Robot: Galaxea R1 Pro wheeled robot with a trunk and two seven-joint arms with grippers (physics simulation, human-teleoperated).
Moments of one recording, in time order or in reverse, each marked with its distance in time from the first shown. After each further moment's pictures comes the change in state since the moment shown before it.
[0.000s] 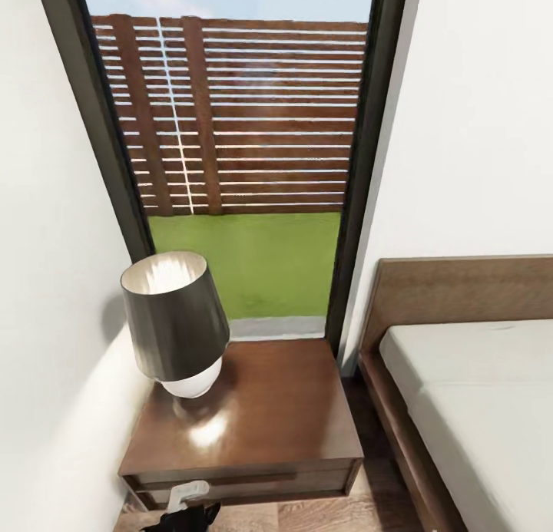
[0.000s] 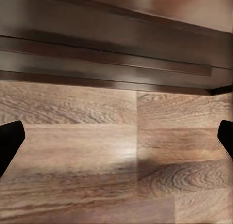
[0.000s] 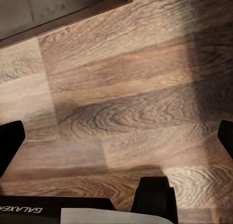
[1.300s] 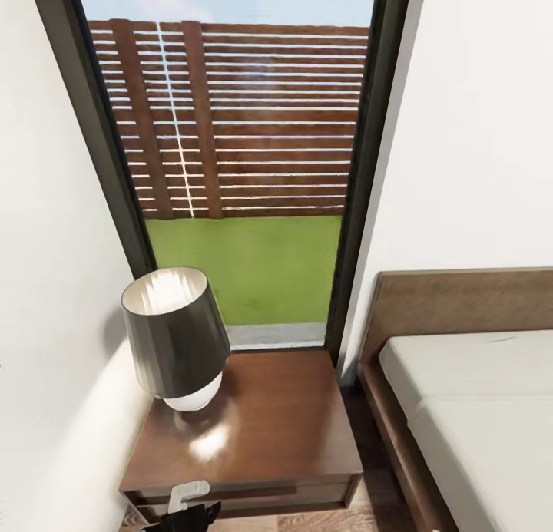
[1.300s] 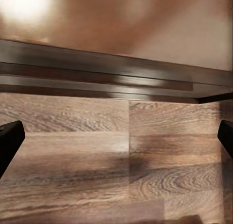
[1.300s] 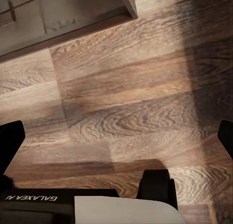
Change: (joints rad) left arm 0.000 -0.002 0.000 0.000 0.001 0.000 0.000; right arm 0.000 0.000 0.000 0.000 -0.002 0.000 -0.002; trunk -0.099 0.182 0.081
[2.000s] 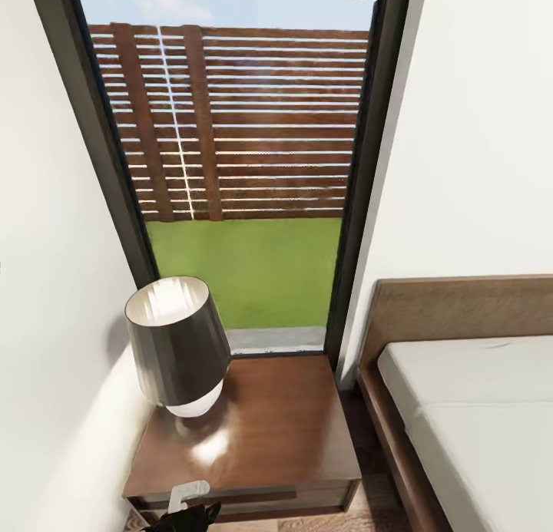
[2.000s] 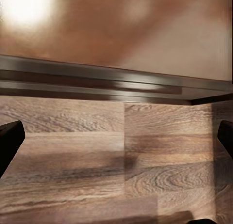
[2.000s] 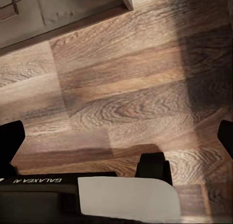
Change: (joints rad) left arm 0.000 0.000 0.000 0.000 0.000 0.000 0.000; right arm 0.001 0.000 -0.001 0.037 0.006 0.001 0.000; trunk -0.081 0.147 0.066
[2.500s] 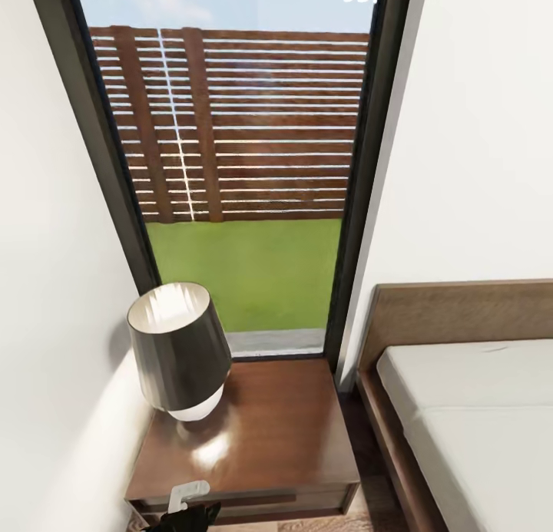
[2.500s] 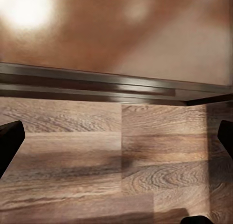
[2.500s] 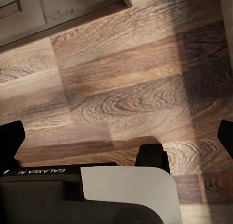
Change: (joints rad) left arm 0.000 0.000 0.000 0.000 0.000 0.000 0.000; right arm 0.002 0.000 0.000 0.016 0.002 0.000 0.000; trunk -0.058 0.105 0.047
